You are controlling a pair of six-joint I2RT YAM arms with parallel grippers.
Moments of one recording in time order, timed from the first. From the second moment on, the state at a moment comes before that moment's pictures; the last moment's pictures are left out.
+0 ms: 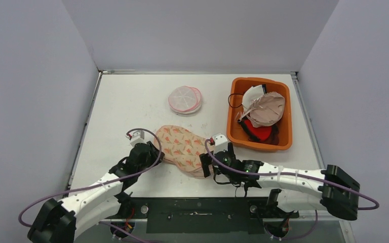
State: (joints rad) left arm -0.59 0.95 0.24 0.02 -0.23 -0.92; right arm 1.10 1.21 0.54 -0.14 0.45 0.51
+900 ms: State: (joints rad) left arm -0.57 1.20 0.39 0.16 -0.33 -0.82; right arm 1.01 1.02 0.35 -0.01 0.53 1.01
